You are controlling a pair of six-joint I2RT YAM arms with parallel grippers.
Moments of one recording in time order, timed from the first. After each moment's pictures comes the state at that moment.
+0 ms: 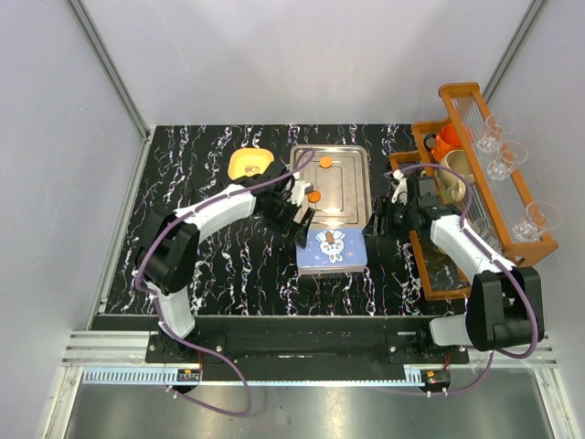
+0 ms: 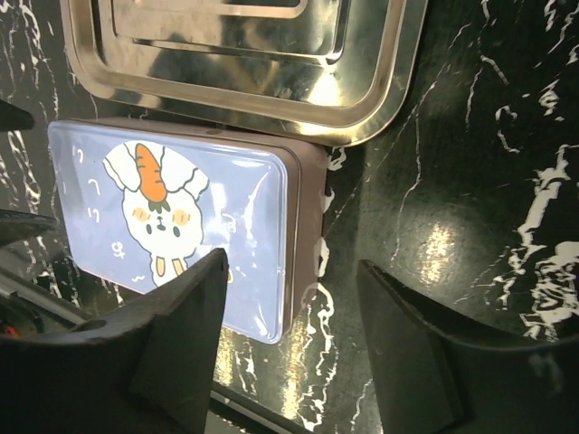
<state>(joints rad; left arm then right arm) -0.60 1.84 1.33 -0.66 0.39 -0.06 0.15 1.36 0.85 -0.45 -0.39 0.28</state>
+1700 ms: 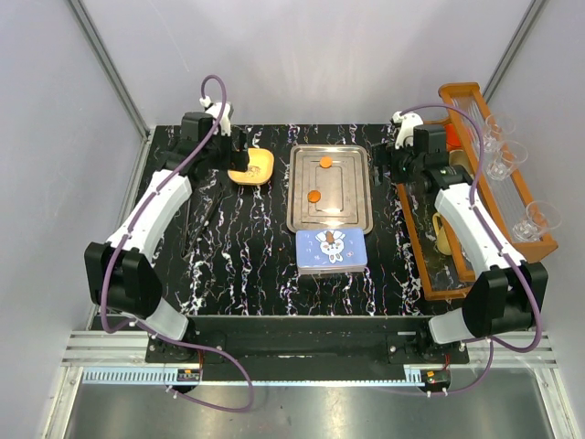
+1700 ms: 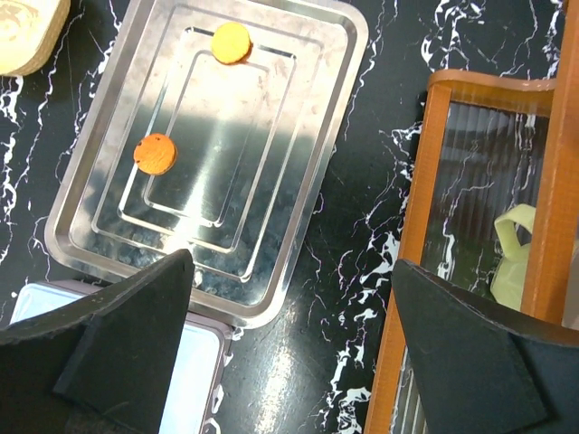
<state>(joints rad) -0.23 1.56 1.43 -0.45 0.06 -0.05 0.18 1.44 1.28 -0.44 -0.12 -0.03</state>
